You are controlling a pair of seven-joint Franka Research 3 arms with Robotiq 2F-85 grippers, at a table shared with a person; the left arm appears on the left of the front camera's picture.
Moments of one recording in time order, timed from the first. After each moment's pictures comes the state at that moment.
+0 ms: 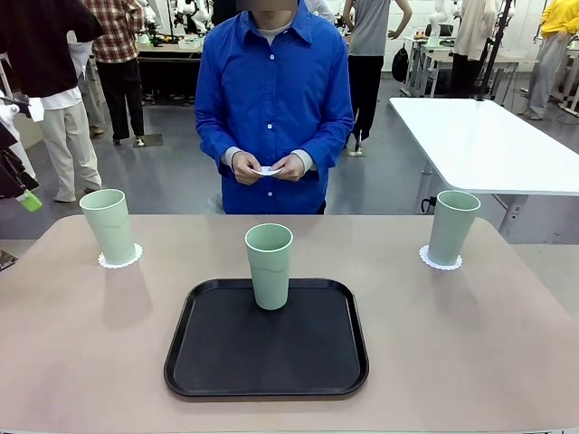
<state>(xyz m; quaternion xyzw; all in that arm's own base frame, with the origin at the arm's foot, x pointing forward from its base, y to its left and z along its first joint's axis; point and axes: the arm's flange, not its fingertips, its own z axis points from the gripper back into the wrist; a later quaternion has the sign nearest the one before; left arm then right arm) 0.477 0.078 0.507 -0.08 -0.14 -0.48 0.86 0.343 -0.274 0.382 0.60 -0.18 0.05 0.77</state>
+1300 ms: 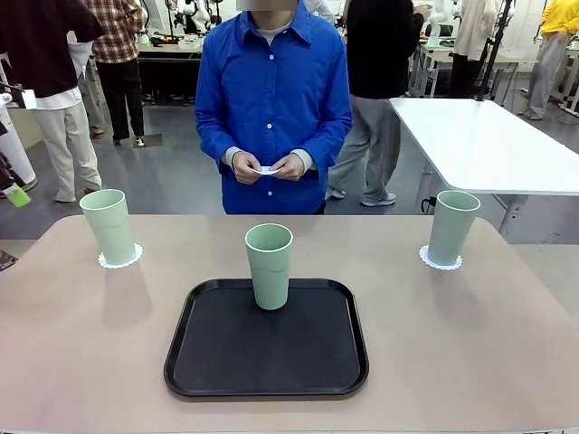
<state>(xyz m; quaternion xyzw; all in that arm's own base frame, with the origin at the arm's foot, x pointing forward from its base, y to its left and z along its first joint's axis) 0.456 0.079 0.526 -0.11 -0.11 -0.43 0.89 0.343 -0.274 0.382 0.60 -0.18 0.05 0.77</state>
